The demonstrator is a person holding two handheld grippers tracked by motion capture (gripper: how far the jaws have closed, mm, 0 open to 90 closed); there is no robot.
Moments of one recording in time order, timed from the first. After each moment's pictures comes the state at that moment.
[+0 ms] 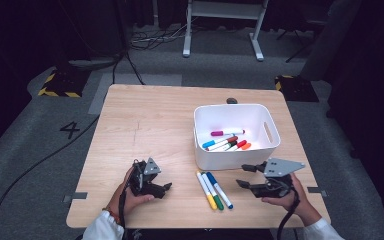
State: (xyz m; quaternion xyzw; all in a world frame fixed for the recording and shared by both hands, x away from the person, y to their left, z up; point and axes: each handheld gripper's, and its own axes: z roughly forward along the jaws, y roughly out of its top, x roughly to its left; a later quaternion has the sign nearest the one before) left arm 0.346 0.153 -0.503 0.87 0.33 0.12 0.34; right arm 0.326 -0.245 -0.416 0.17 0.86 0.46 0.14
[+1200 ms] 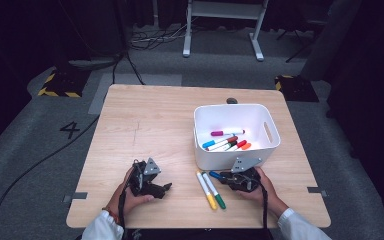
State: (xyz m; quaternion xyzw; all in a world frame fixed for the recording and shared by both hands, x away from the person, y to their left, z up) left arm 0.345 0.153 -0.503 0.87 0.33 0.12 0.34; right arm 0.371 -0.201 -0.496 0.21 0.90 0.38 0.10
